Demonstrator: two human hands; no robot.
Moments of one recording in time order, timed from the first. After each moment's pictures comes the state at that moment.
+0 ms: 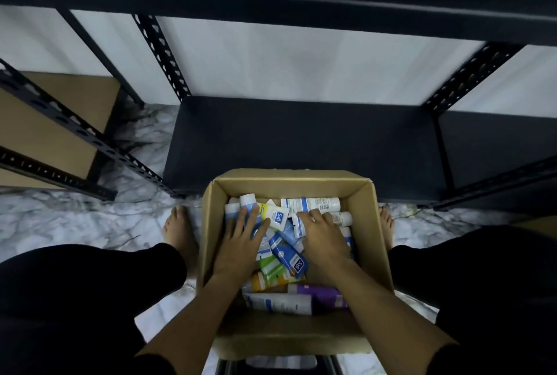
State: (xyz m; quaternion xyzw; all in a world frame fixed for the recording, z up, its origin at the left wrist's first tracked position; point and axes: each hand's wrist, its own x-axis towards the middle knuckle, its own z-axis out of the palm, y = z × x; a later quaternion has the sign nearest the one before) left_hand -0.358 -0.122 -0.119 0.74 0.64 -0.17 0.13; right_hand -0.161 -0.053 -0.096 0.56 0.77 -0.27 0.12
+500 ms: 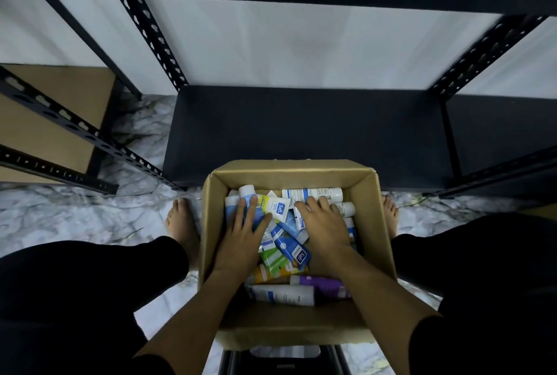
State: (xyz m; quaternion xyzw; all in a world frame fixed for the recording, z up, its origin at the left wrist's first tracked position) left_hand -0.355 -0.126 -0.128 0.72 0.66 -0.14 0.15; right_hand -0.160 -0.047 -0.116 0.50 0.84 -0.16 0.15
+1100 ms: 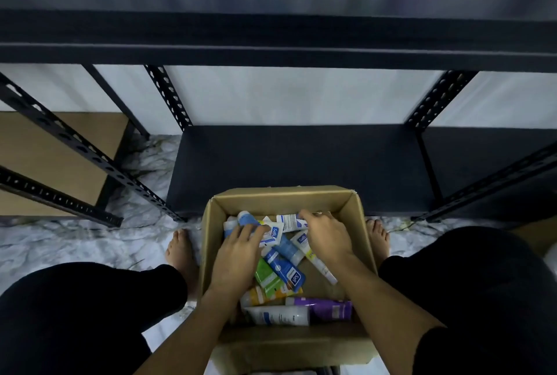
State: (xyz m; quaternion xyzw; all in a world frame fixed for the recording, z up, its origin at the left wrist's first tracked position) left_hand -0.341 -0.119 -0.056 0.70 0.70 0.03 0.15; right_hand -0.143 -0.037 -0.054 0.57 0.80 -0.18 0.06
